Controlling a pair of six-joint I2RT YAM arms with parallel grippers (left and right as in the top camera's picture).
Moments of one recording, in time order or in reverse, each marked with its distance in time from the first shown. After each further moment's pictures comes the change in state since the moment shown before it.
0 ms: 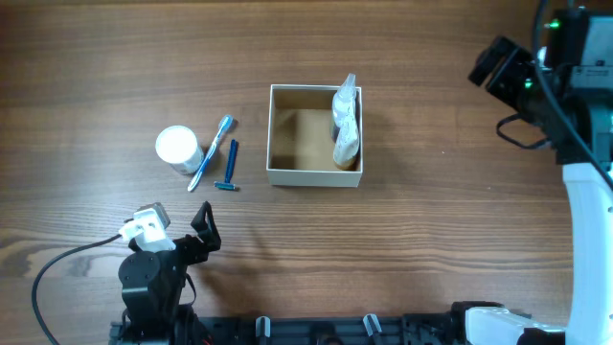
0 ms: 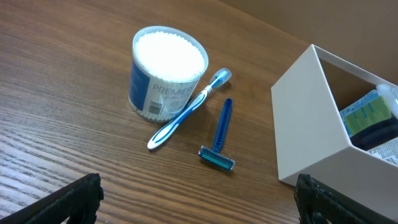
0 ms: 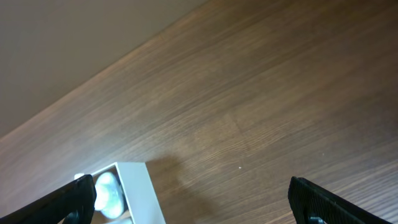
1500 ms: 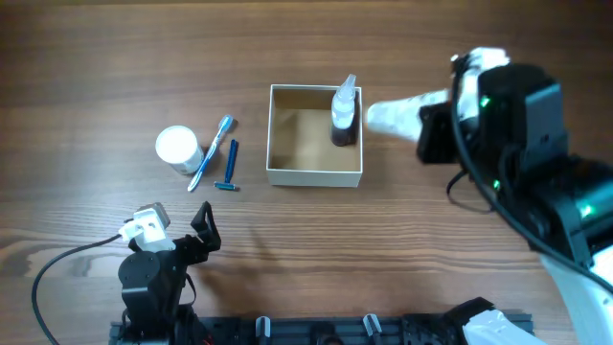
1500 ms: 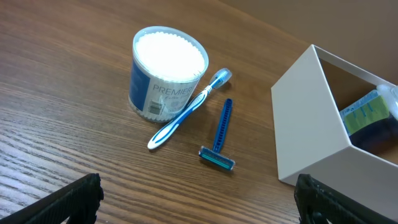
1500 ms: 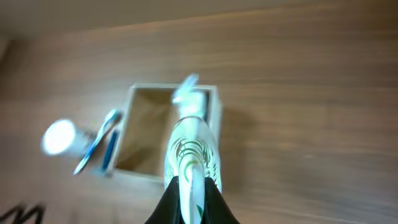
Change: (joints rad) left arm 0.000 0.000 0.000 0.000 0.000 0.000; right arm 0.446 -0.201 -0.111 -0.002 -0.046 -0.136
